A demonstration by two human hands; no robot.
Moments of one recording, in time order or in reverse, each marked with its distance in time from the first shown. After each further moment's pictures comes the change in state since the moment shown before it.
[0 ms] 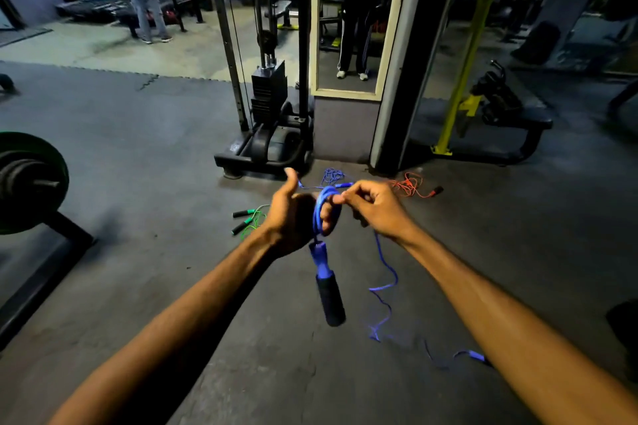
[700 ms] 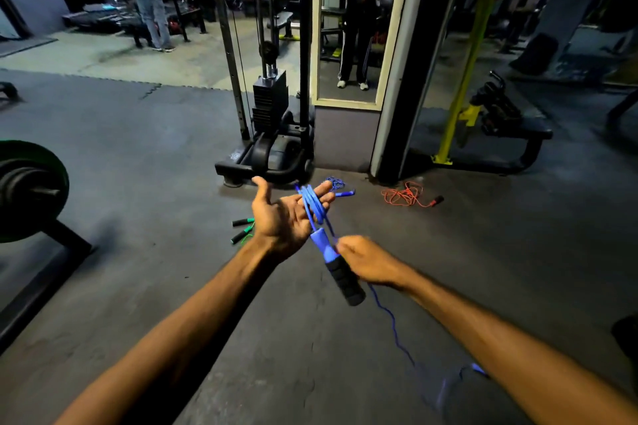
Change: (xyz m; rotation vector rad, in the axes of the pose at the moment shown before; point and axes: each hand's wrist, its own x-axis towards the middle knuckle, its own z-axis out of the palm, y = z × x) left_hand 0.010 0.003 -0.015 -0.303 0.051 0.199; right_hand -0.025 0.018 0.027 -0.350 -0.323 0.114
